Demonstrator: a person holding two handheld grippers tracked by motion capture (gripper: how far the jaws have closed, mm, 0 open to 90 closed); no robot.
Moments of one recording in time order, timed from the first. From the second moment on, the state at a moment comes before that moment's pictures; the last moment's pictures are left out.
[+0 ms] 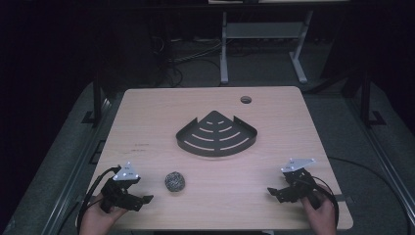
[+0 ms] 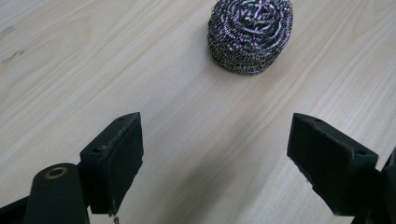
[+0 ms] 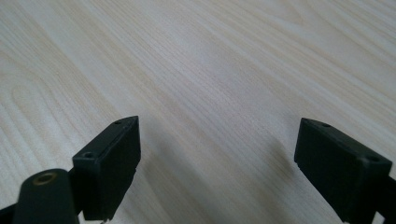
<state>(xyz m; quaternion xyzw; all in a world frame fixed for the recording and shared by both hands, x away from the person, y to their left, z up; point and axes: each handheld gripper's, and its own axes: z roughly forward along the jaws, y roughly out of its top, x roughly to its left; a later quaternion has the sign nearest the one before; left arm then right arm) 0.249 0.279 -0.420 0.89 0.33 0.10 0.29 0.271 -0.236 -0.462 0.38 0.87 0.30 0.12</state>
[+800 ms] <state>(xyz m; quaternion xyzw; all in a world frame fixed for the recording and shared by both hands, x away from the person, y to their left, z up) 0.261 0.259 -0.415 0.91 0.31 0.08 0.28 0.271 -0.236 -0.462 0.38 0.87 0.30 0.12</state>
